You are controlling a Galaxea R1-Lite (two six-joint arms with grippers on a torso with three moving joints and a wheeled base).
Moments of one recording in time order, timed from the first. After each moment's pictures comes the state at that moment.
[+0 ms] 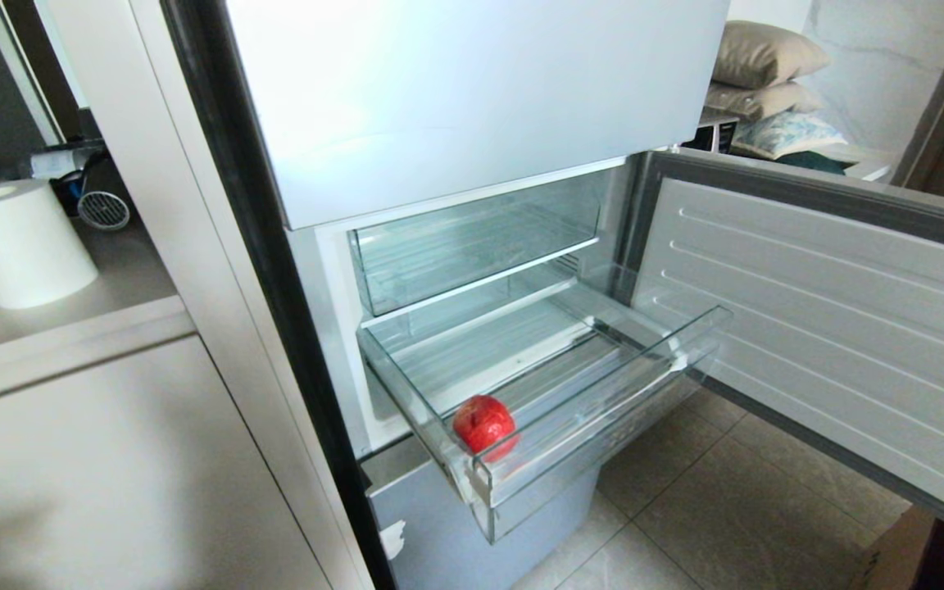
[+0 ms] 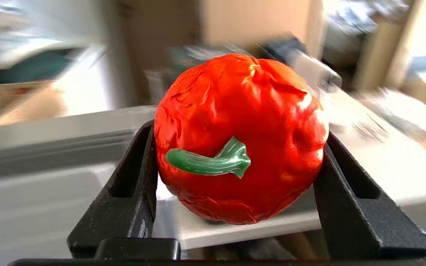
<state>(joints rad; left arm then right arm) -0.01 0.00 0.00 0.00 0.00 -0.01 -1.04 0.87 -0.75 -0.25 -0.11 0.12</state>
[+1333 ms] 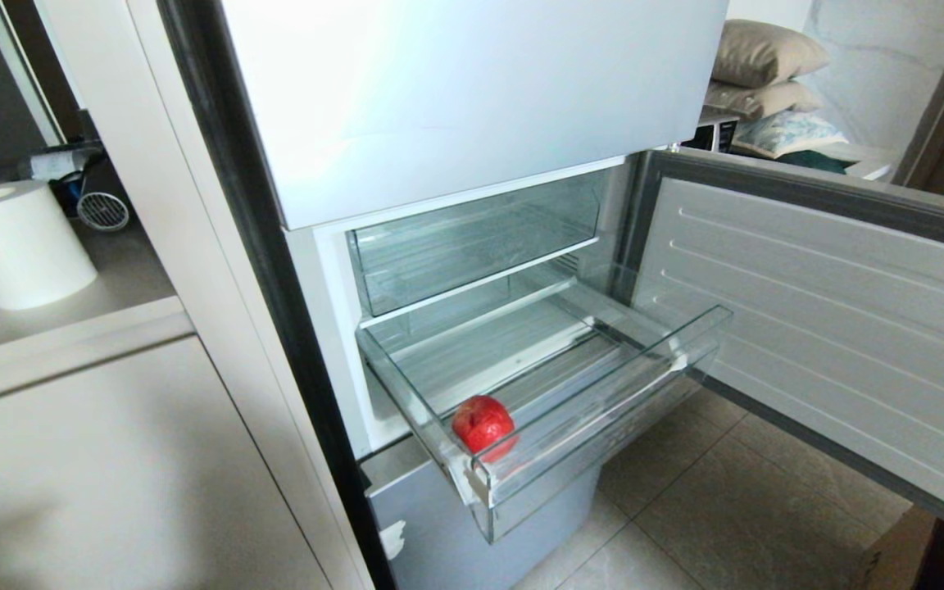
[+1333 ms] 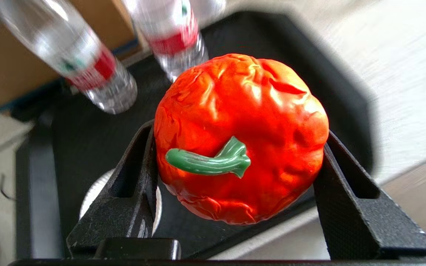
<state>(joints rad) -0.01 0.00 0.00 0.00 0.00 -0.01 -1.50 2.05 -1.27 -0.39 0.22 0.22</state>
